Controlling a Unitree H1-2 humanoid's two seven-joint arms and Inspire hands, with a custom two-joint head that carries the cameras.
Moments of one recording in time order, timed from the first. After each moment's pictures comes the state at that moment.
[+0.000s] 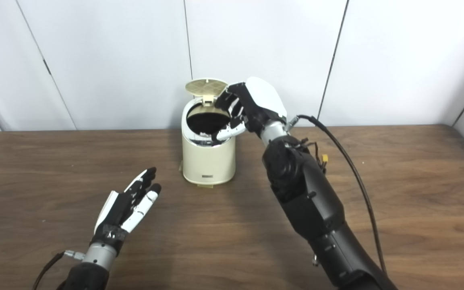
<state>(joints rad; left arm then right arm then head) -0.05 0.10 -0.10 -0.20 0.23 0.27 -0.07 -0.67 -0.13 0.28 0.09 -0.68 0.36 0.07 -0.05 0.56</state>
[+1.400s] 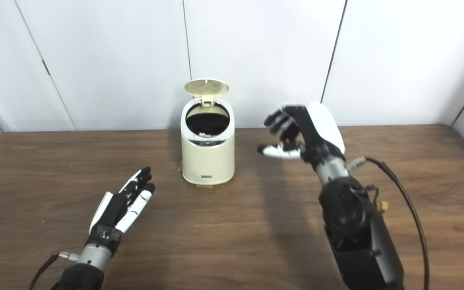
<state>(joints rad) -0.05 0.11 -0.05 -0.21 0.19 0.27 -0.09 -0.37 -0.22 0.11 -0.27 -0.59 0.44 0.17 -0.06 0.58</state>
